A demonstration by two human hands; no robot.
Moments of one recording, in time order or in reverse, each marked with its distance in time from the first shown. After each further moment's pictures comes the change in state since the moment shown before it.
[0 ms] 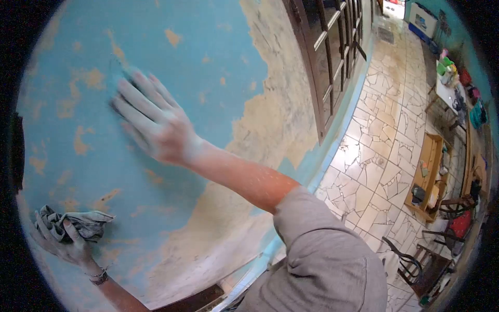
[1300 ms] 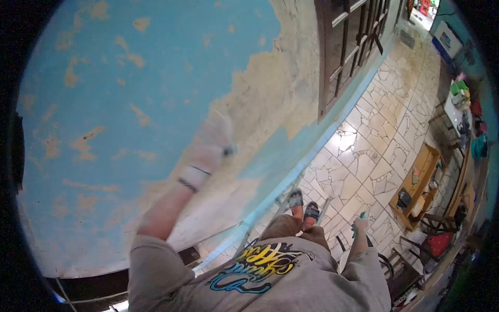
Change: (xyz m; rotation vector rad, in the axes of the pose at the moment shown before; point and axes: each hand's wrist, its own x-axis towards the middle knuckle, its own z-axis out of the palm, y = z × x) left_hand -0.125 0.327 0.067 -0.554 -0.840 0.237; right_hand -0.508 -0.119 -0.638 -0.979 -0.024 2.221
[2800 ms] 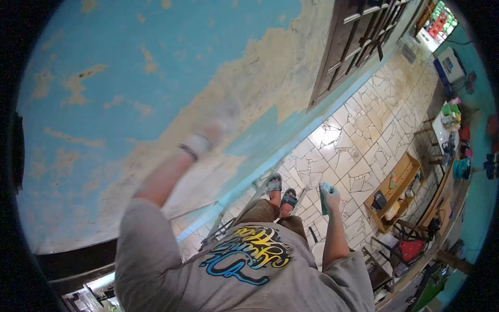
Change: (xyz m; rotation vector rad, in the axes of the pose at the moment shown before) left_hand -0.042 0.046 0.110 -0.170 -0.101 0.123; right_hand -0.116 -0.121 0.038 -0.110 -0.214 -0.489
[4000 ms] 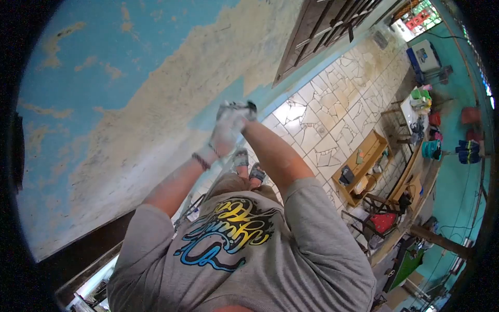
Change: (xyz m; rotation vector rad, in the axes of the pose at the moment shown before) left_hand -0.013 0.199 -0.050 -2.089 0.151 -0.182; right_hand -0.016 -0.251 0.169 -0.637 -0.569 -0.833
